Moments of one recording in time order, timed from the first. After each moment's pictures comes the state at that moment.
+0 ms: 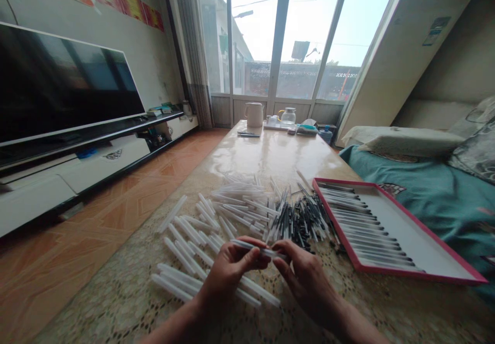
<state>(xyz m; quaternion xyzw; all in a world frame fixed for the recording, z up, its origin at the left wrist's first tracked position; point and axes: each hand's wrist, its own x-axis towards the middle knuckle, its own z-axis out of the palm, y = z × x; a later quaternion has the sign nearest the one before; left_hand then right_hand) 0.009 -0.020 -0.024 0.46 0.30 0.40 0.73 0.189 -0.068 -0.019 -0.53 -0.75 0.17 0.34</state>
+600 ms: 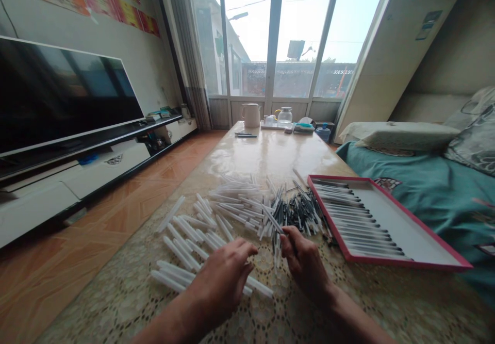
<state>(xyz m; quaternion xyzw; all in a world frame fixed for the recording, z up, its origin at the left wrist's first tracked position) -0.002 -0.041 0.033 0.87 0.39 0.17 0.26 0.201 -0.060 -0.036 -0.59 -0.67 0.12 0.43</state>
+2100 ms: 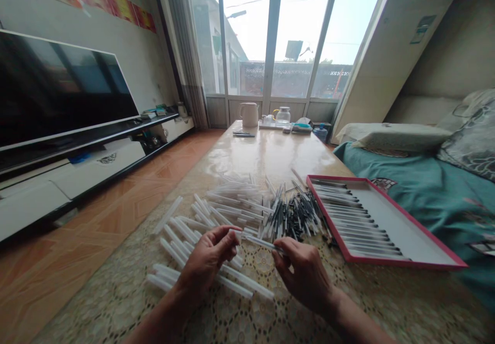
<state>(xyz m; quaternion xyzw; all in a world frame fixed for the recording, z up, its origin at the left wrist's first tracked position) -0.014 -0.001 -0.017 0.42 0.37 0.43 0.71 0.196 -0.067 -0.025 -0.55 -0.77 0.04 0.33</state>
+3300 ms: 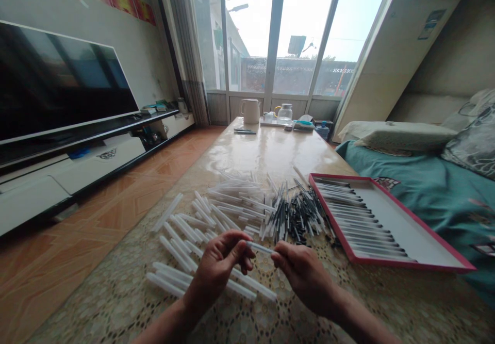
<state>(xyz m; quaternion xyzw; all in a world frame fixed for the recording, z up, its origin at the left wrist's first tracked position) -0.001 -0.022 -0.012 0.52 0.32 0.43 0.66 0.193 -0.068 -0.017 -0.55 -0.76 0.17 0.29</state>
